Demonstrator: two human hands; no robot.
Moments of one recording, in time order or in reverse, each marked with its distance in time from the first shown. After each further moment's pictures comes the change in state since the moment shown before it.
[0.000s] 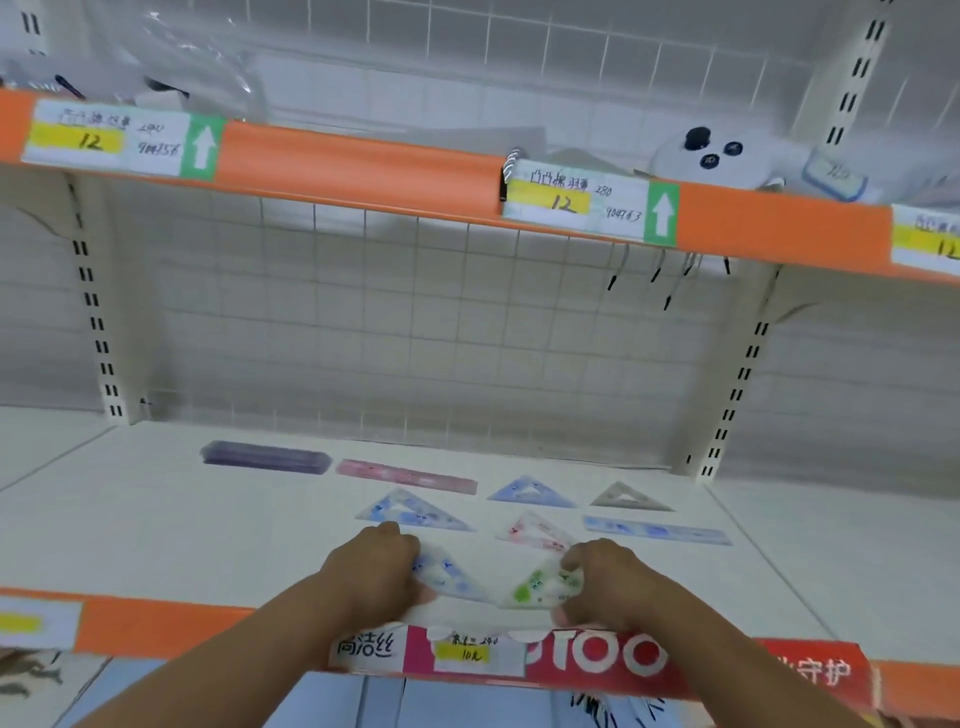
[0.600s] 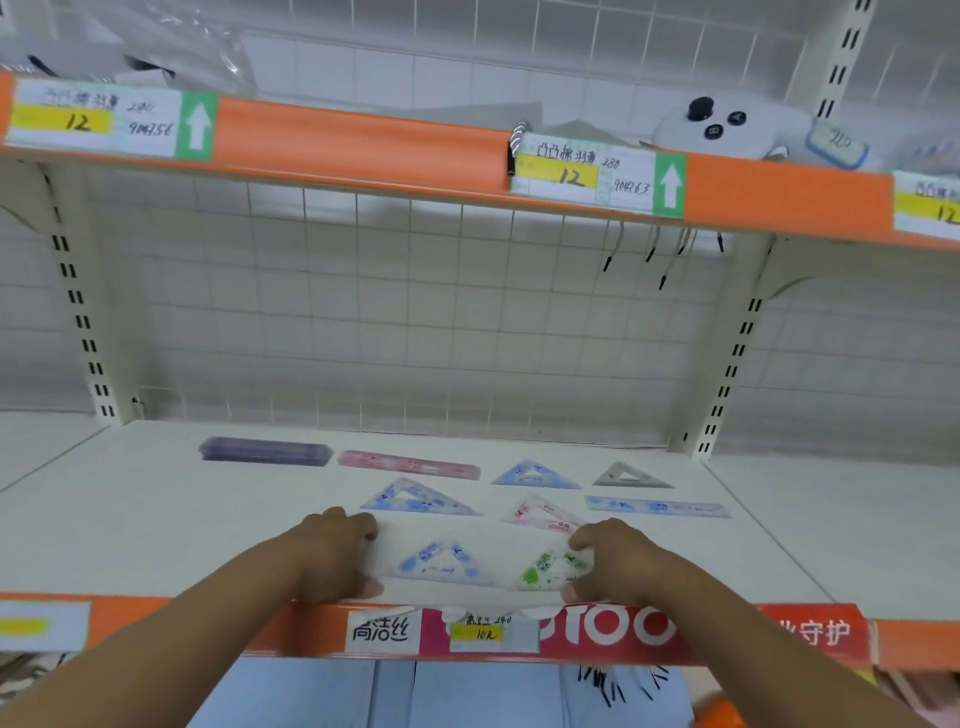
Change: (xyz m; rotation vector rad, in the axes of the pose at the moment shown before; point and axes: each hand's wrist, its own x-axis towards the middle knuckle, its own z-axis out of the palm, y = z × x) left_hand -0.011 -0.050 -0.019 0.035 -0.175 -0.080; right_hand 0.004 0.004 0.008 0.052 0.005 0.029
